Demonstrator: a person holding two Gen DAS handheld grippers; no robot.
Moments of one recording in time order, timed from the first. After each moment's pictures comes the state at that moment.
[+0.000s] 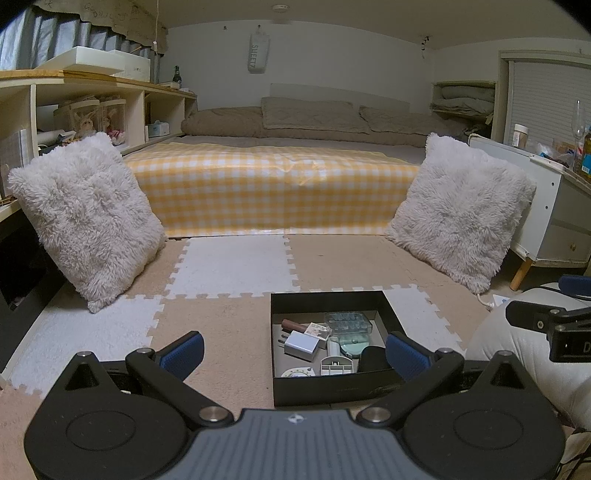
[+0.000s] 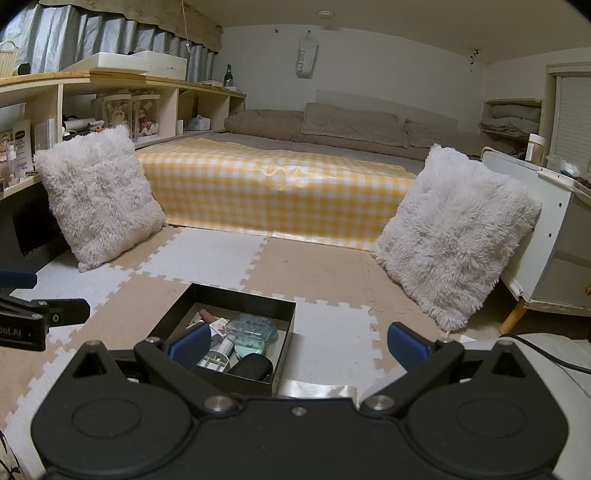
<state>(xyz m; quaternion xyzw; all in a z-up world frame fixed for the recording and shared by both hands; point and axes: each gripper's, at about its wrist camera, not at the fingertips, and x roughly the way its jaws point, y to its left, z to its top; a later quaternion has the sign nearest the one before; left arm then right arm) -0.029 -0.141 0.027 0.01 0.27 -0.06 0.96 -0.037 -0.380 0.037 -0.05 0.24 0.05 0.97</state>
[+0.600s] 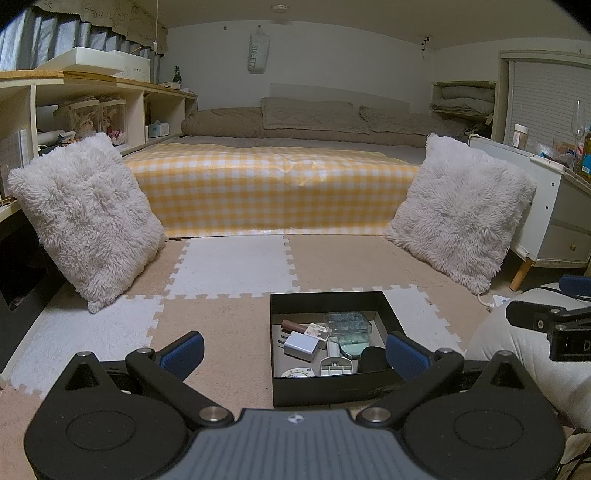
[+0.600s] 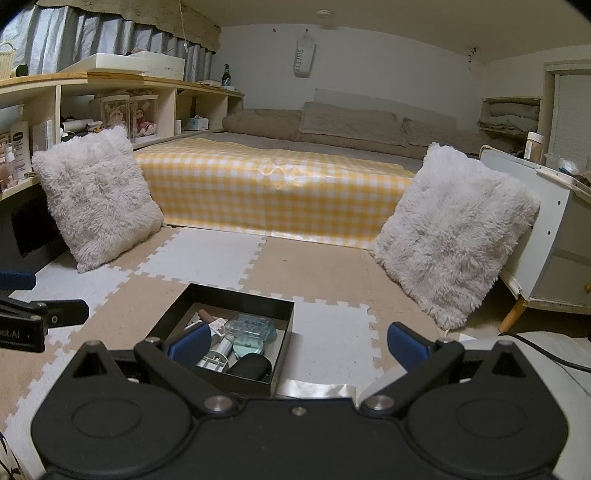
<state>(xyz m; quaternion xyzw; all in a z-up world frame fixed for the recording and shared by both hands) -0.029 -0.141 0.027 0.01 0.27 -0.06 0.96 -0.037 -0.382 0.036 -0.04 0.25 0.05 0.97</state>
